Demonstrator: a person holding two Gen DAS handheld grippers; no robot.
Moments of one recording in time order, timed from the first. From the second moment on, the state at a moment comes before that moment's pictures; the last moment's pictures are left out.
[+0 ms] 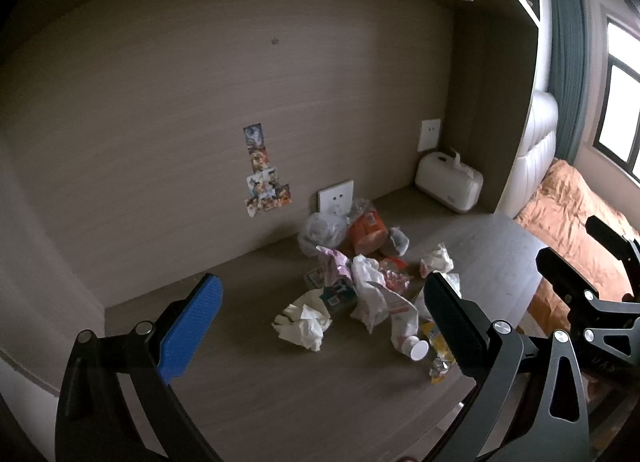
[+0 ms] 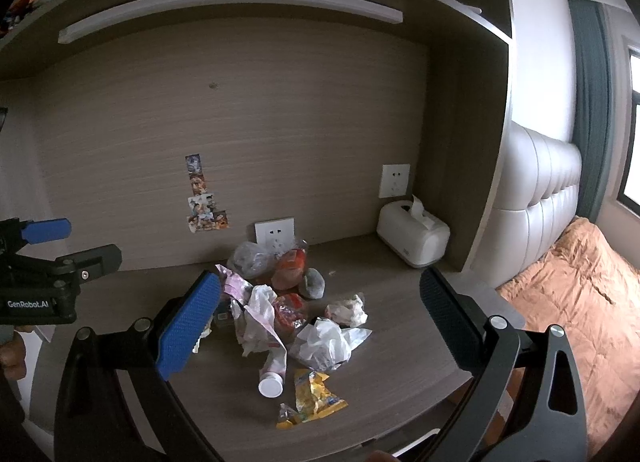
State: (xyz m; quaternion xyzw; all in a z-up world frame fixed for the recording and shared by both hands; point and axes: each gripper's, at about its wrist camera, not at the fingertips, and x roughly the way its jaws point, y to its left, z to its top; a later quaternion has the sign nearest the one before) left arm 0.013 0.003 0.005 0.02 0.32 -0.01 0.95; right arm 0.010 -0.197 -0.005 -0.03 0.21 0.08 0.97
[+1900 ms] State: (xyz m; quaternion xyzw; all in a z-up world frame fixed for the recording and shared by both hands) left arm 0.056 0.005 -0.074 0.08 0.35 -0.01 0.93; right arm 0.069 -0.203 -0.075 -0.01 0.30 0.05 0.95
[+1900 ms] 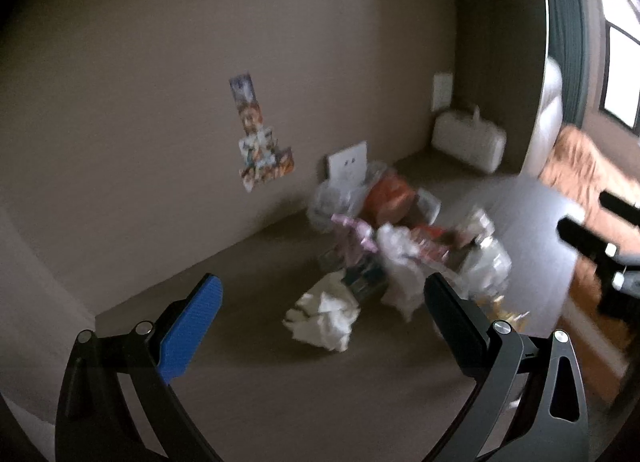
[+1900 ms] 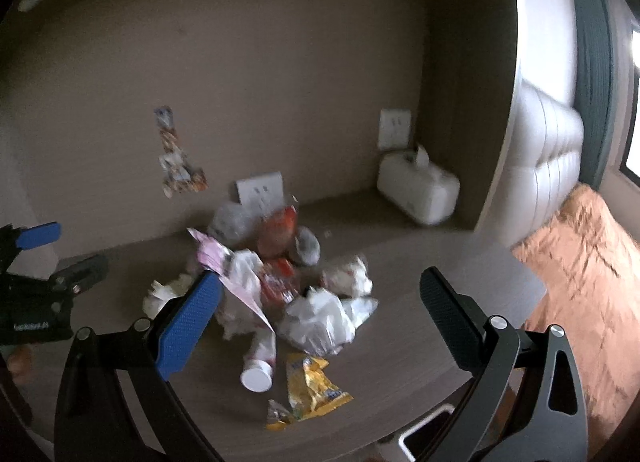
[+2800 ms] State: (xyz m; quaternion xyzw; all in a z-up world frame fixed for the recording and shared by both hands) left arm 0.147 0.026 -0.204 0.07 0.44 -0.05 0.89; right arm 0.162 -0.202 -0.188 0.02 0.40 0.03 0.91
